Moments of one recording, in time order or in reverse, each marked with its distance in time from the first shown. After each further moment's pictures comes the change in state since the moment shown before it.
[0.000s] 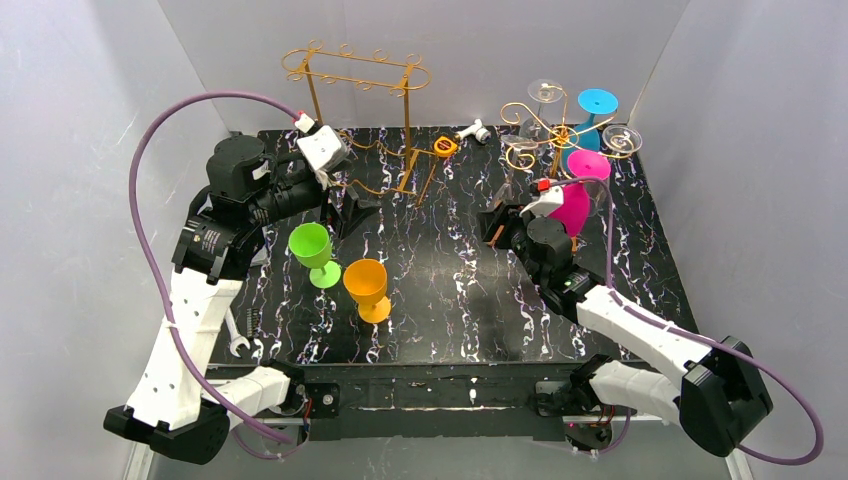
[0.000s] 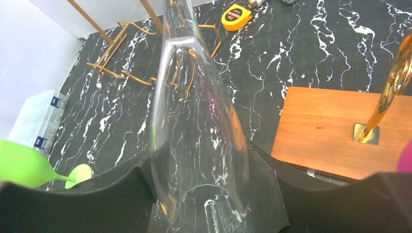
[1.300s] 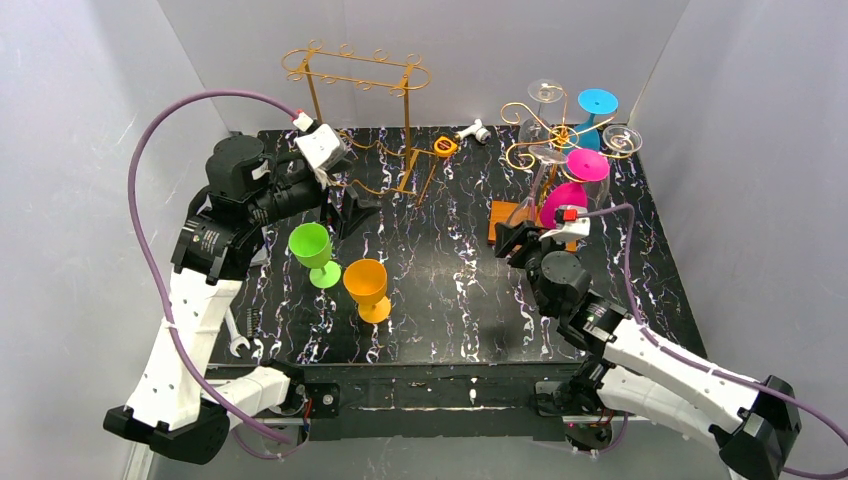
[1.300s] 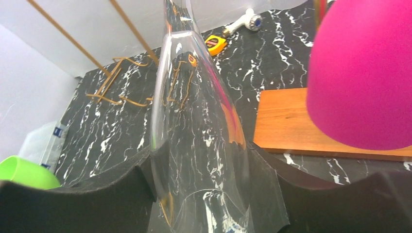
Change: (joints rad) left arm 0.000 -0.001 0.007 -0.005 0.008 -0.030; right arm 0.236 -0.291 -0.071 -0.128 0.381 0.004
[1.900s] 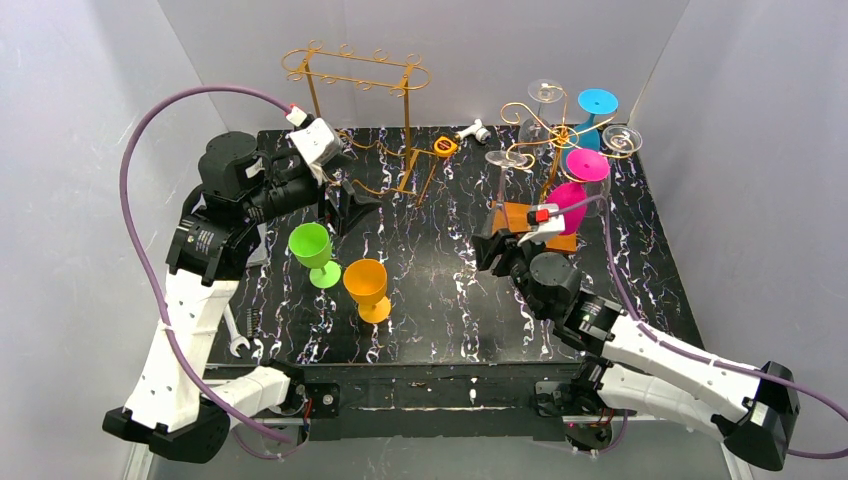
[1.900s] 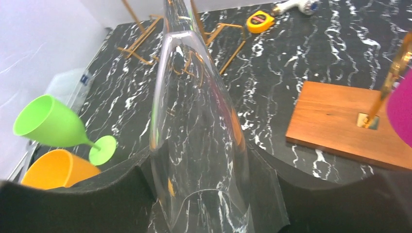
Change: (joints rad) left arm 0.000 0.008 0.041 0.003 0.016 -0.028; right arm 0.084 0.052 0.079 -0.061 -0.142 -0.080
